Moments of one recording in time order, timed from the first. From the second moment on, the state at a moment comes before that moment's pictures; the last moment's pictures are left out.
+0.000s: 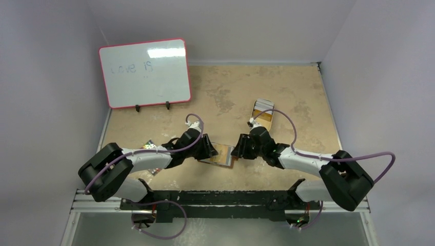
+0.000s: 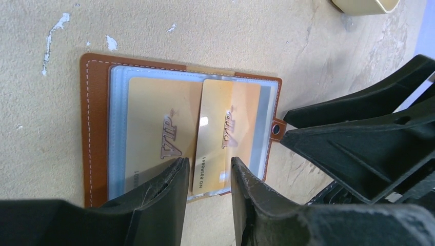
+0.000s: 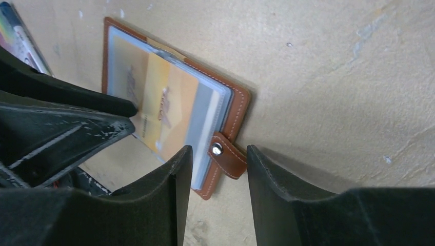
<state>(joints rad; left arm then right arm) -0.81 1.40 0.49 0.19 0.04 -0.95 0.71 1.29 0.46 0.07 -0.10 0.79</state>
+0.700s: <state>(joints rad) -0.84 1.48 0.51 0.30 0.07 -0.99 0.71 1.39 0.43 0.24 -0.12 0.83</state>
